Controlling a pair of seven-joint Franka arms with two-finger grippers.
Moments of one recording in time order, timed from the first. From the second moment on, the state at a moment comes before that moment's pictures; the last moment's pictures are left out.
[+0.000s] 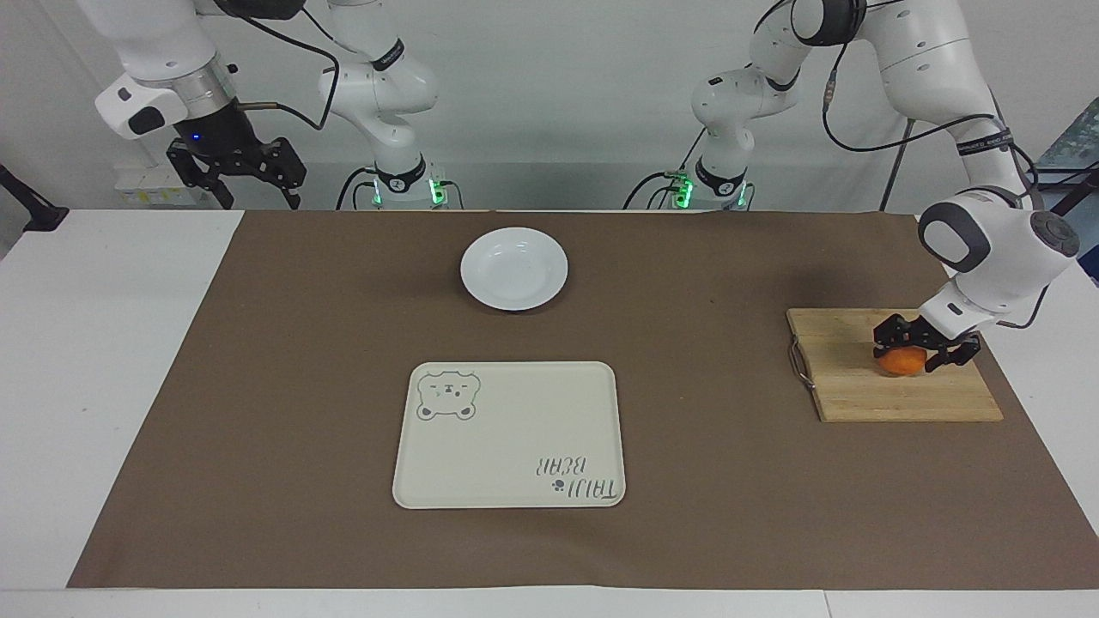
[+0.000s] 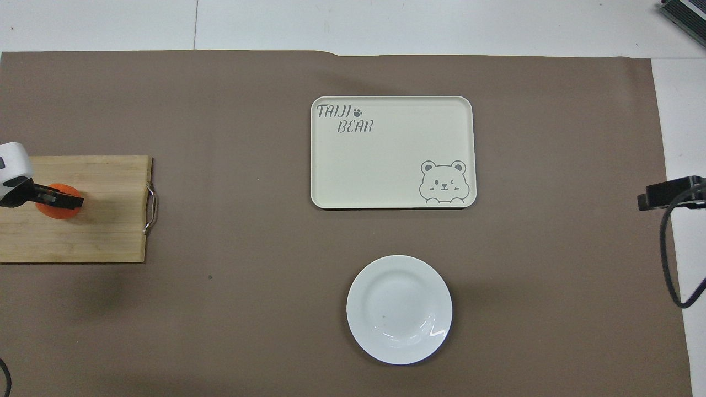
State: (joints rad) left arm 0.25 0.30 0.04 -1.92 -0.10 2.23 0.73; right arm 0.08 -0.07 -0.15 -1.58 0.00 1.49 -0.04
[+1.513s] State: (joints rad) left arm -0.55 0.16 0.01 -1.93 -0.11 2.16 -0.39; right arm 0.08 -0.07 -0.15 -1.58 0.00 1.49 -0.04
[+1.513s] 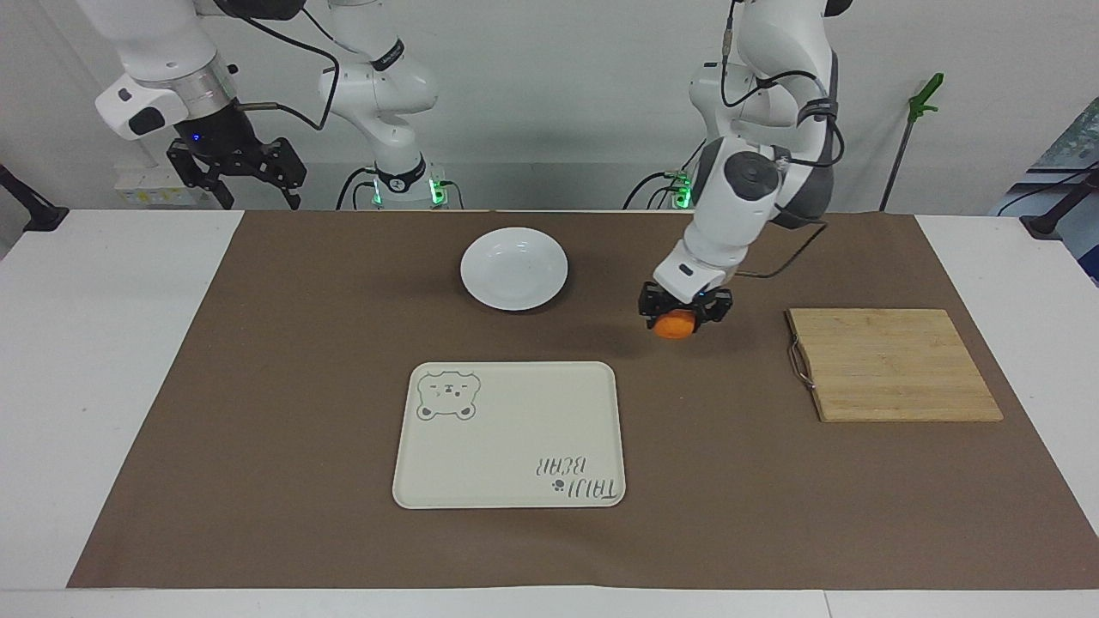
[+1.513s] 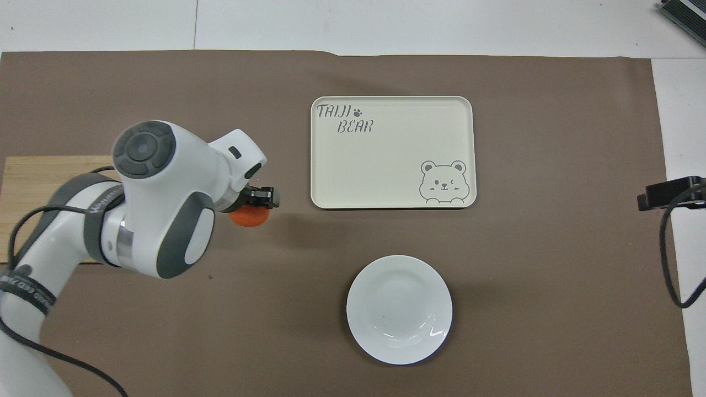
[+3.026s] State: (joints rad) left arm -1.01 0.34 0.01 -1.95 -0.11 2.39 -0.75; right arm 0.08 -0.07 -0.15 -1.58 0.00 1.49 -0.04
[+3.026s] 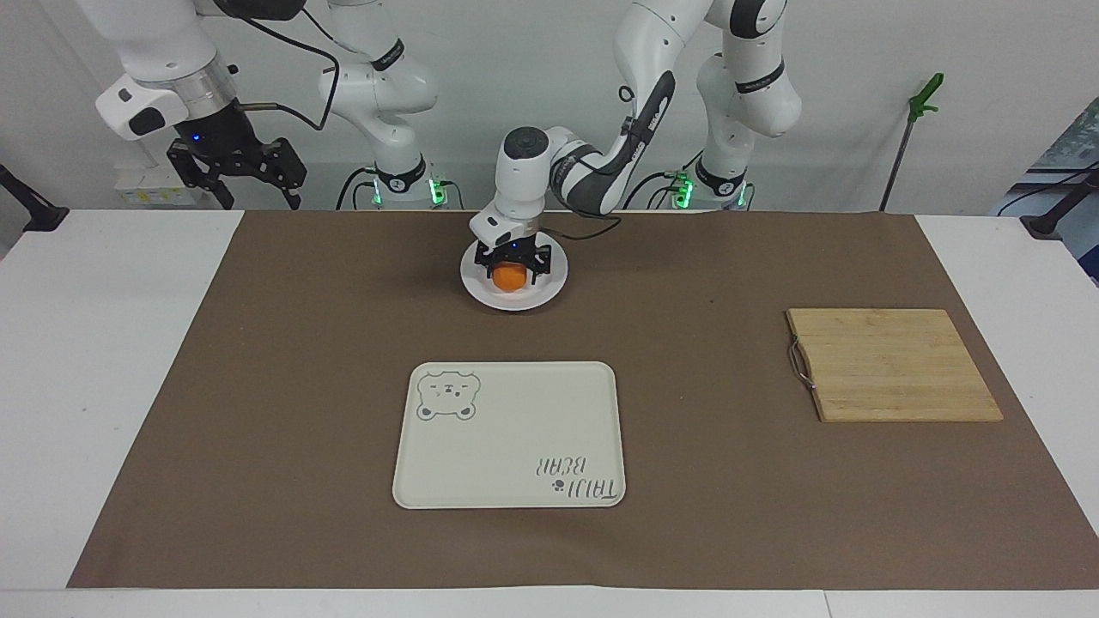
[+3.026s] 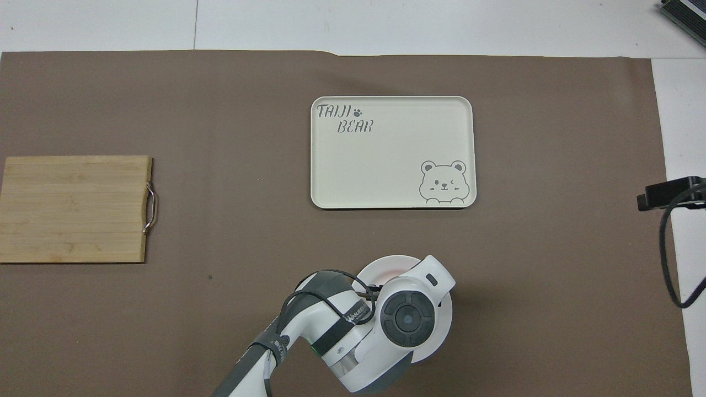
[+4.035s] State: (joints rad) left arm -0.65 0.06 0.05 -1.94 -0.09 2.10 -0.41; right arm 0.09 -0.09 -0.14 -1.75 0.13 1.57 -0.04
